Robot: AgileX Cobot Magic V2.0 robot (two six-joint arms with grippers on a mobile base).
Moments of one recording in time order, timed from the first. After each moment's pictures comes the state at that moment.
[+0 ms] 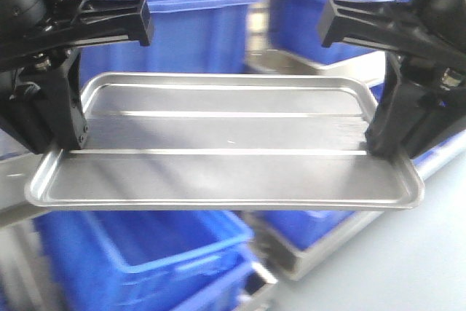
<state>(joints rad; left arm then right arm) -0.84 1.36 -0.98 0.23 0.88 -0.91 0.62 1.26 -0.83 -0.07 0.70 0.69</state>
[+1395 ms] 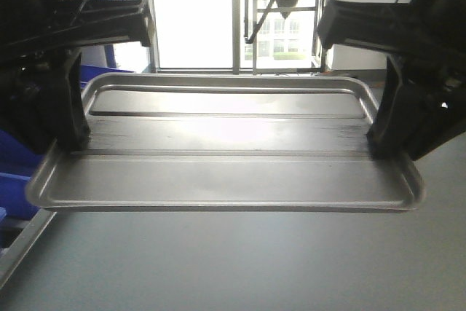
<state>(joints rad) -0.84 1.36 -0.98 0.23 0.88 -0.91 0.62 1.26 -0.83 -0.07 0.70 0.69</state>
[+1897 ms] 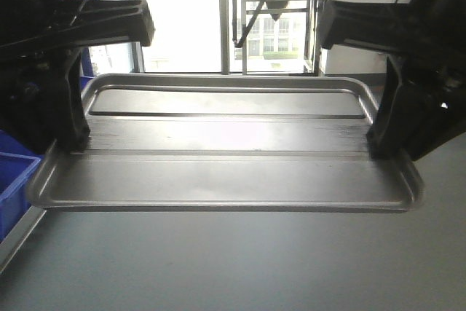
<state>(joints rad) -0.84 1.36 -0.98 0.23 0.88 -0.91 0.62 1.26 -0.83 -0.07 0.70 0.69</state>
